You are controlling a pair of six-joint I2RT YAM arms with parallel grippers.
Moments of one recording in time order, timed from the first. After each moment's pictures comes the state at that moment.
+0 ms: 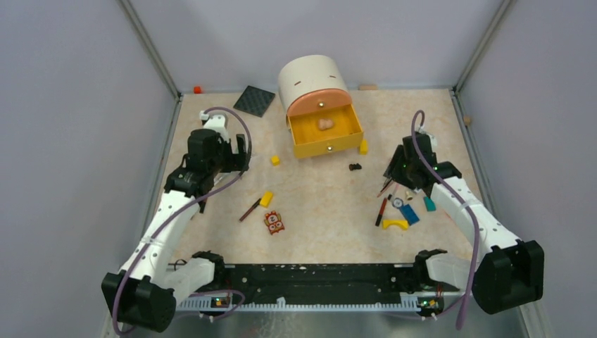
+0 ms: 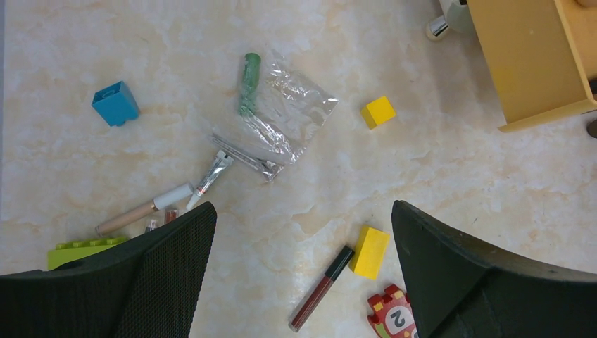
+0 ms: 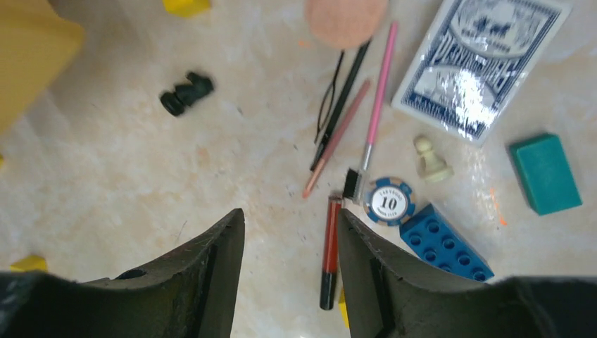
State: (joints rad) left arm -0.21 1.02 0.94 -0.48 -0.07 -0.16; right arm 0.26 1.13 0.89 -0.60 0.19 0.64
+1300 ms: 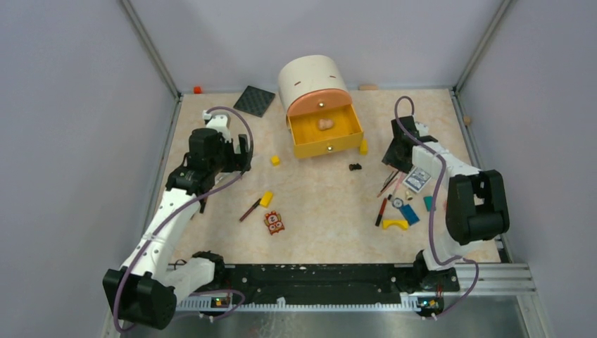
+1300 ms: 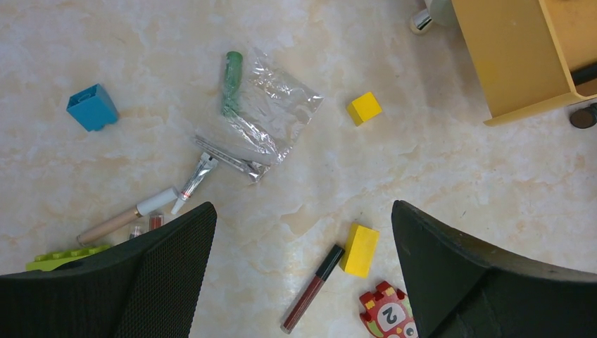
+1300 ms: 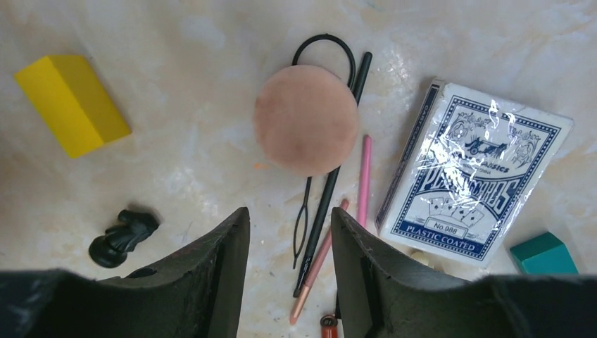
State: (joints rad) left arm -0.20 1.03 0.94 -0.47 -0.02 -0.16; right arm 0.19 1.59 1.05 -0.49 0.26 0.64
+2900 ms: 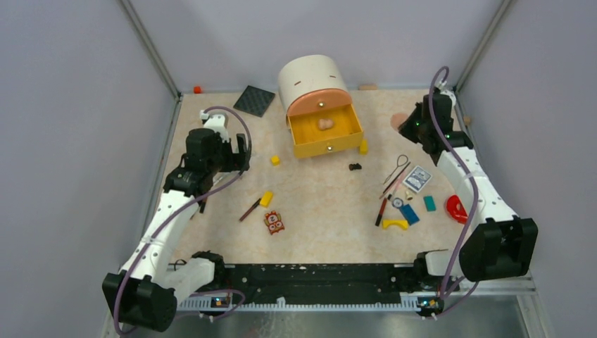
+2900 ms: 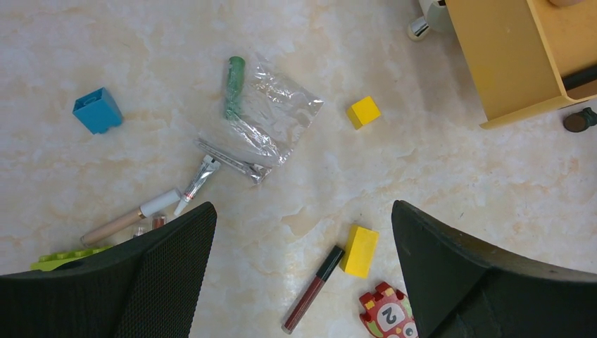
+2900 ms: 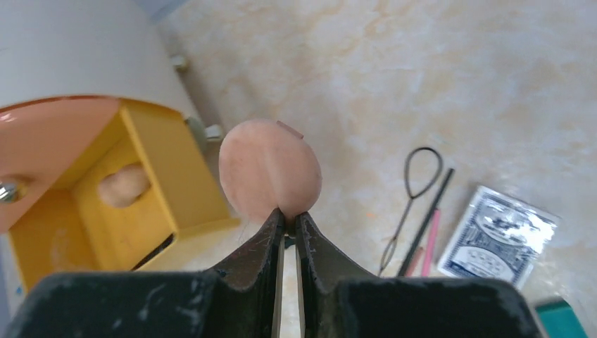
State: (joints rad) left arm -0.19 1.02 0.94 -0.47 0.00 -0.16; right arm 0.11 1.32 1.15 -0.44 0.13 0.59
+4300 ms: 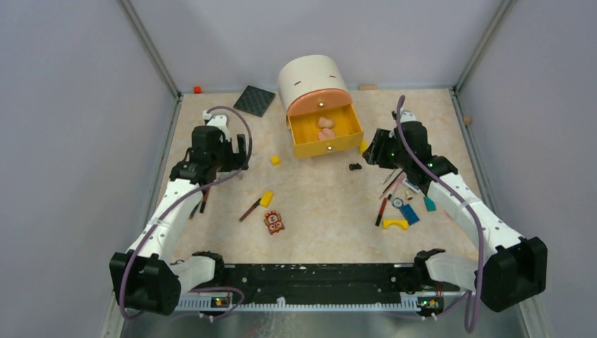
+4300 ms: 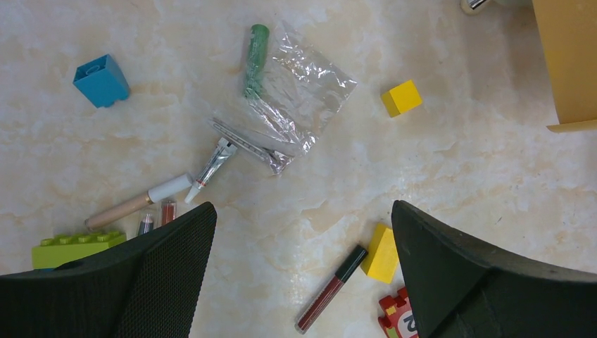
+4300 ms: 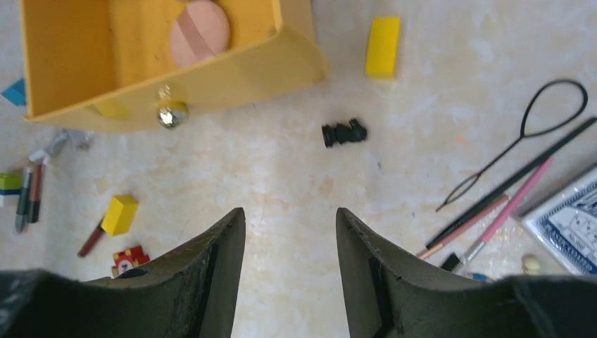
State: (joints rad) left arm -0.16 1.13 0.94 -0.47 -0.04 -0.15; right arm 0.37 1.17 0.97 -0.38 -0.02 0.46
